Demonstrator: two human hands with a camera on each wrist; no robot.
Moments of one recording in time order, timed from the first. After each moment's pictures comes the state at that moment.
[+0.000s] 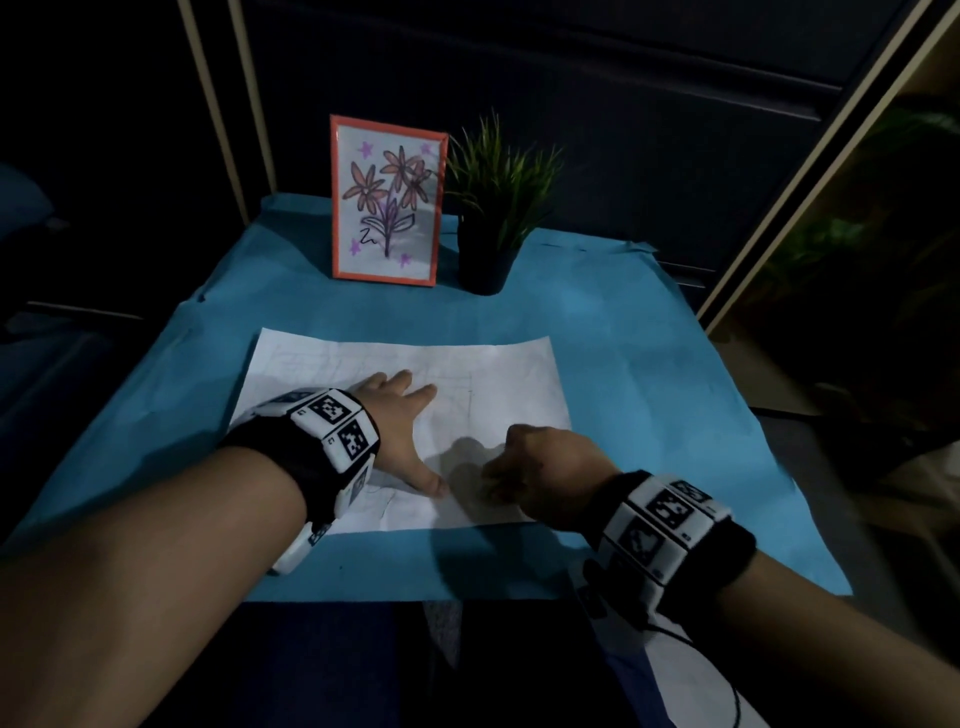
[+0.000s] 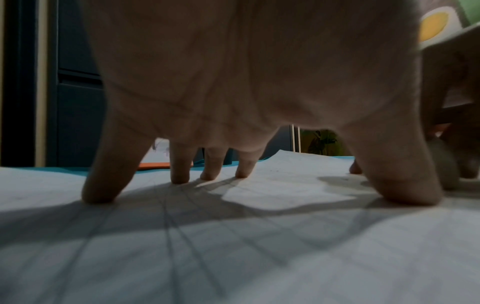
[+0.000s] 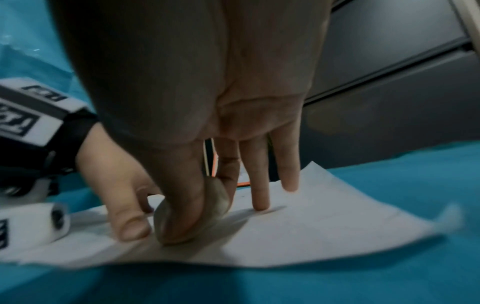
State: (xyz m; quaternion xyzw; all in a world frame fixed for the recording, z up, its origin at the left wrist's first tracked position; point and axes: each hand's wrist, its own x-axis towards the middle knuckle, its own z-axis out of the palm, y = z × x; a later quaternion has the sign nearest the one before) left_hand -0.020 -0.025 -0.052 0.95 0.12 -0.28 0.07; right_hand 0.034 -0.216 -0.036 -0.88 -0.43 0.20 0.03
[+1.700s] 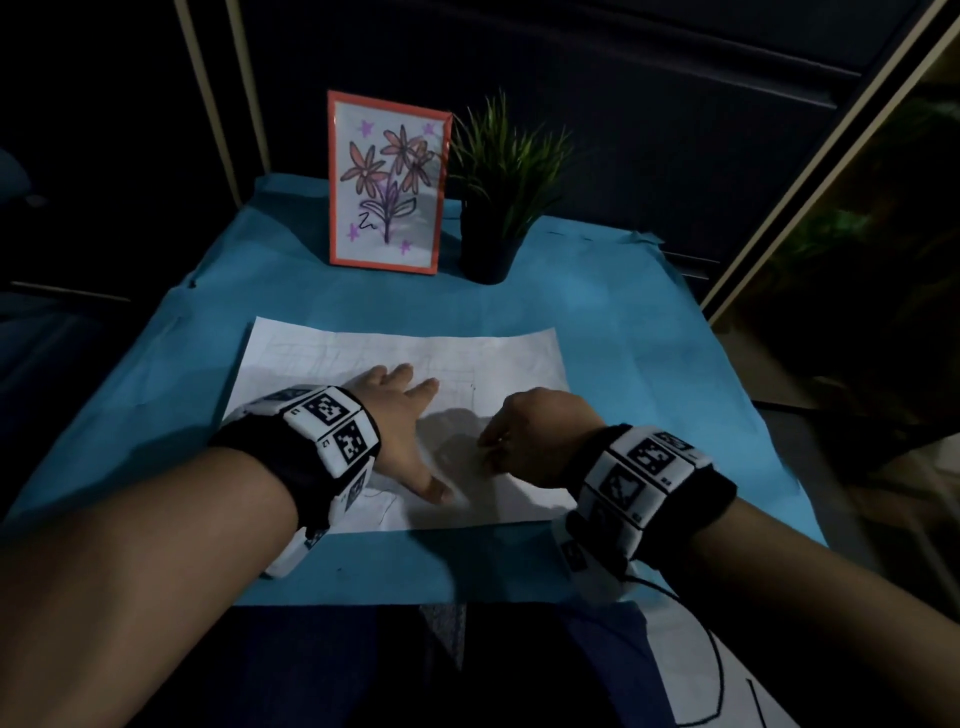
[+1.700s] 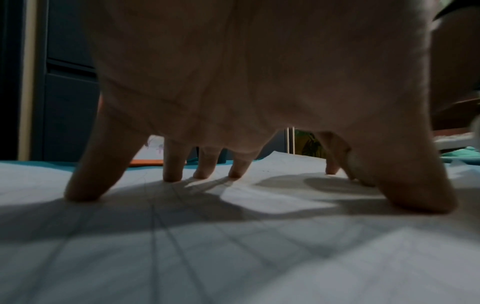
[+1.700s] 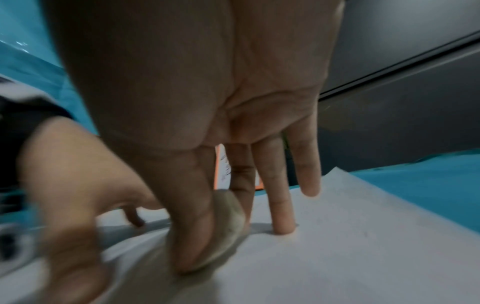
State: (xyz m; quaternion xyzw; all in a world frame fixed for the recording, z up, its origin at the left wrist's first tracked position) left_hand -0.020 -0.025 -0.050 0.95 0.11 -0.29 0.08; right_hand 0.049 -0.188 -0.025 -0.89 -0.41 0.18 -0.02
